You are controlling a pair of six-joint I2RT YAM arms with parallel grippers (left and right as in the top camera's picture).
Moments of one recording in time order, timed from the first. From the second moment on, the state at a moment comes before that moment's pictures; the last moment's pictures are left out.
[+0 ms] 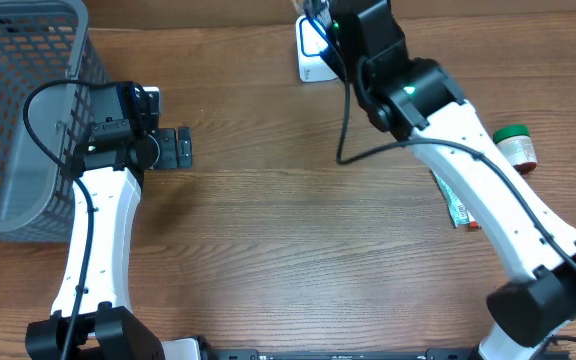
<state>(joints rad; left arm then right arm) 0.17 1.51 1.24 -0.73 -0.06 0.12 0.57 1.84 1.93 -0.71 0.36 -0.35</state>
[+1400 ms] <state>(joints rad) 0.17 1.51 1.24 -0.73 -0.06 0.12 0.57 1.85 1.38 -0.96 0.01 -0.35</state>
